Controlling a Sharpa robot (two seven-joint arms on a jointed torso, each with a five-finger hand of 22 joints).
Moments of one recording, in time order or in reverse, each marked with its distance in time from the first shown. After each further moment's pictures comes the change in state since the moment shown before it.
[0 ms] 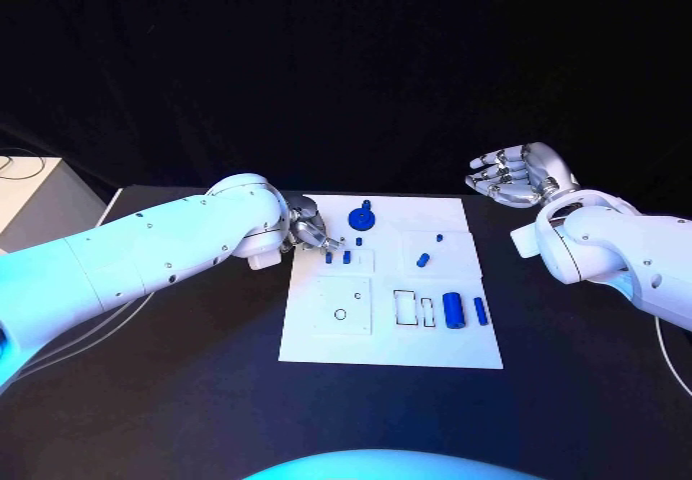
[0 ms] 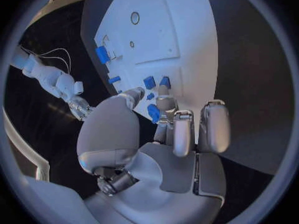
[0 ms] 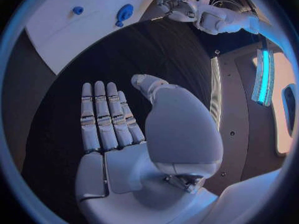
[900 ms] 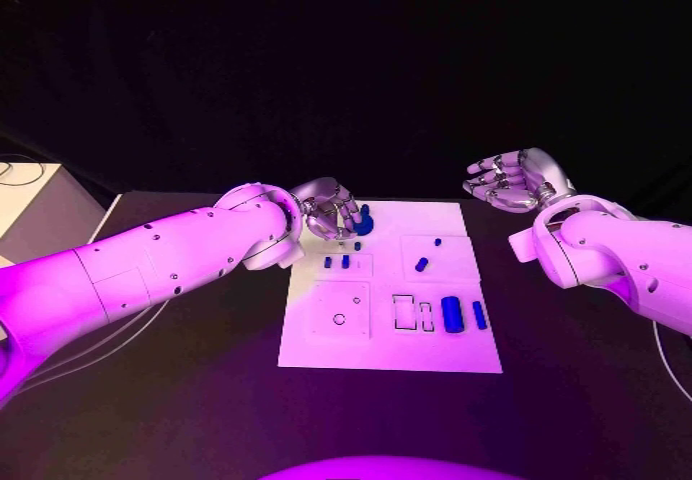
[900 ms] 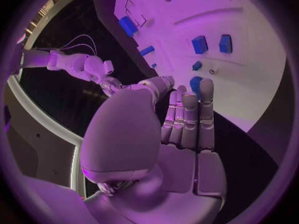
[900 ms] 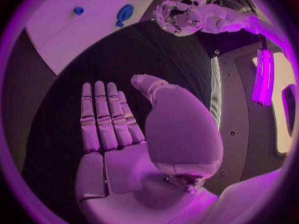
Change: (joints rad) left arm -0.010 0.022 -0.025 0.002 0.014 -0.304 0.402; left_hand 0.449 -0.037 0.174 -0.137 0.008 -0.203 0.125 -0.178 -0.233 -0.443 0.125 -0.373 -0.420 -0.379 0.121 -0.380 -0.413 0.117 -0.498 0.105 -0.425 -0.534; right arm -0.002 0.000 0.000 -0.001 0.000 0.000 0.001; right_hand 0.000 0.000 0.003 -0.003 0.008 0.000 0.000 -0.004 -0.001 0.000 0.000 0.000 0.000 0.000 0.000 0.000 -0.002 0.000 -0.004 0.004 0.000 -0.005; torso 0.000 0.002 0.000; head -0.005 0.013
